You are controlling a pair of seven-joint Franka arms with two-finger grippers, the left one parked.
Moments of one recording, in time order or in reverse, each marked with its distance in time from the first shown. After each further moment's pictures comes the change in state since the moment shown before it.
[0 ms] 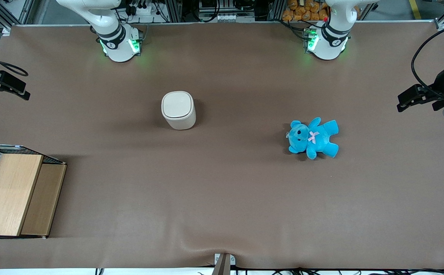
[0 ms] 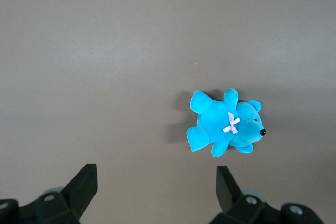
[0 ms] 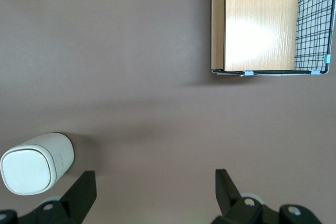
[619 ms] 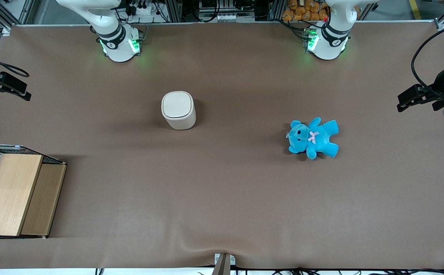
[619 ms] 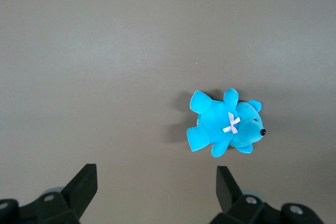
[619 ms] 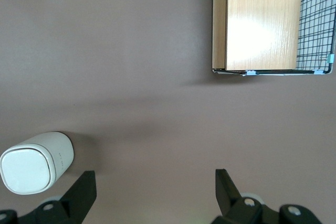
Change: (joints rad) arm 0.003 0.013 0.003 0.000 0.000 -0.001 -0.001
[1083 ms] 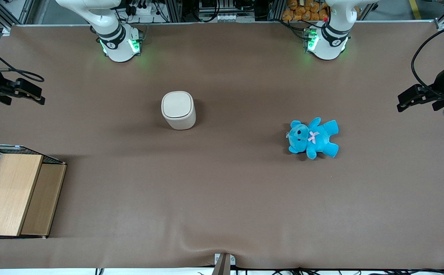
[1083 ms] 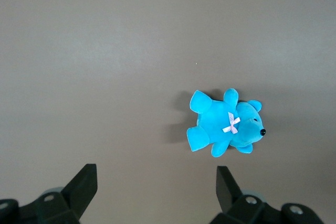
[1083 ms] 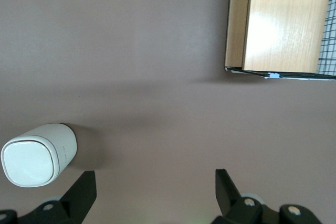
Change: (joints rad) arm 0.042 0.032 0.010 0.000 0.002 -0.004 -0.001
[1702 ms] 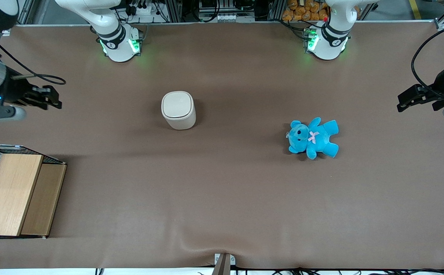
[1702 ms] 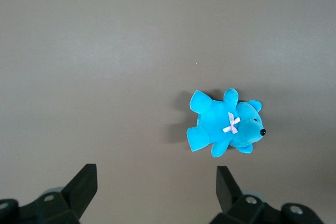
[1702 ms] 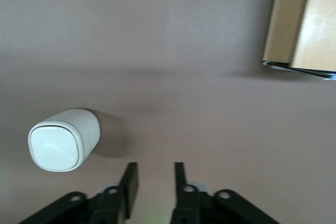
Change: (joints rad) arm 0.043 0.051 0.010 -0.006 0.091 -0.012 0.010
